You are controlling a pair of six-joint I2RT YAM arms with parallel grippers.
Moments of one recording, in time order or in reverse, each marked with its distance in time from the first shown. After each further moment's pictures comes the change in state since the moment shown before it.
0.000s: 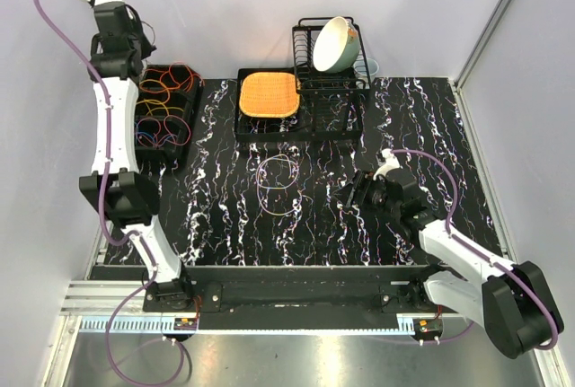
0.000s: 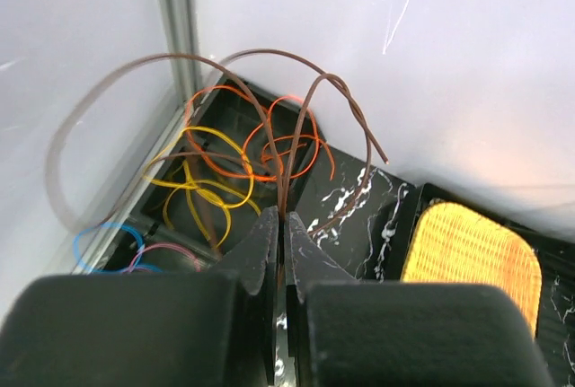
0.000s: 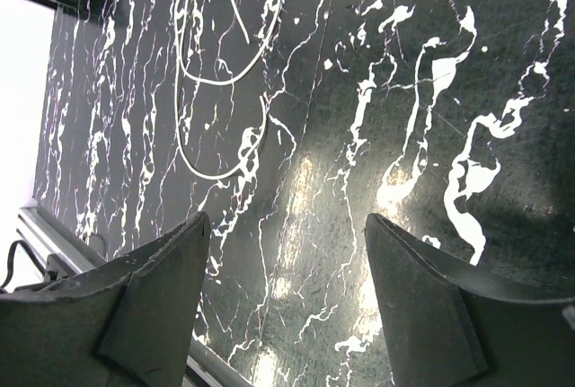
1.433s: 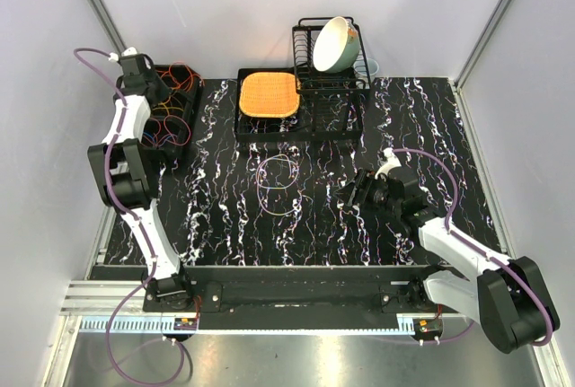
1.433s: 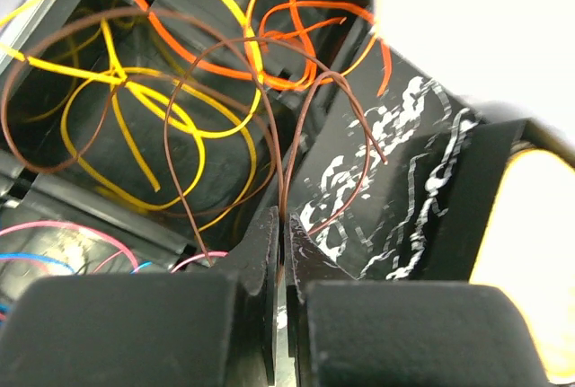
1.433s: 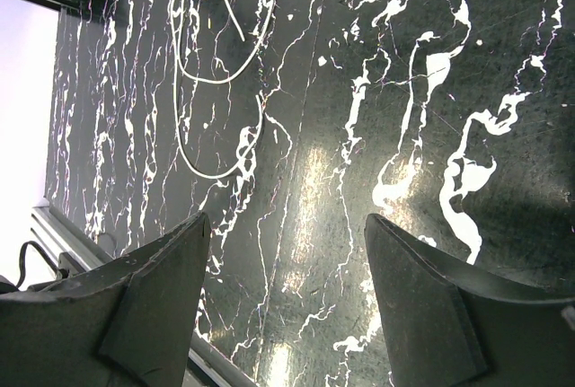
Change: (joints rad) left arm 0.088 0.194 -0.401 0.324 0.212 -0.173; right arm -0.043 0.039 0.000 0.016 -0.060 0.012
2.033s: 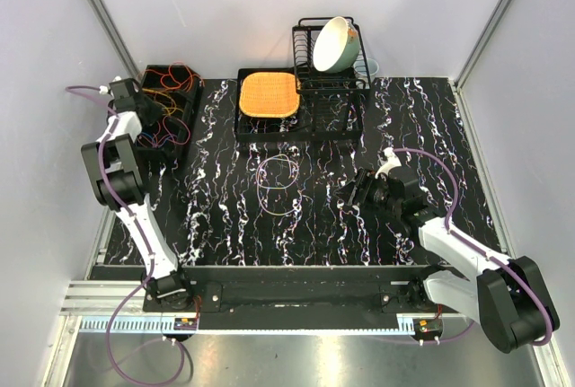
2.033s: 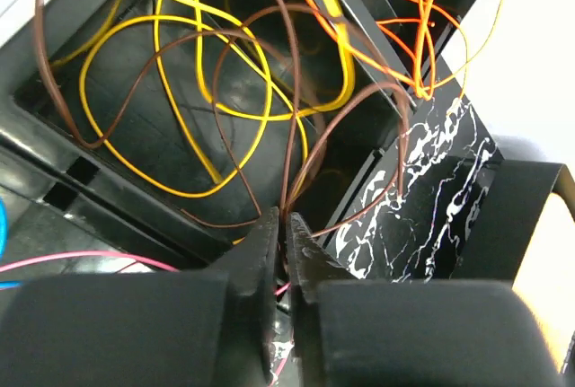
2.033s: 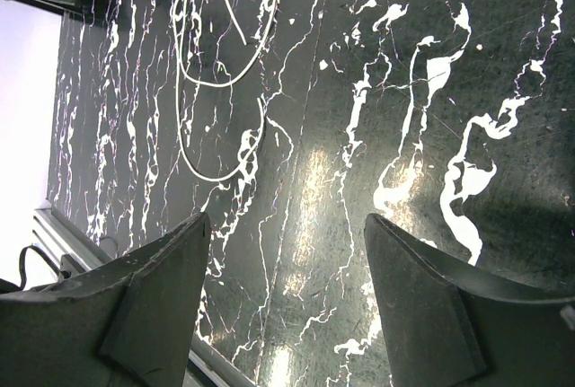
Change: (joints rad) left arm 0.106 0.074 -0.156 0.184 0.135 -0.197; right arm -0.003 0.002 0.000 0.008 -0.001 0.002
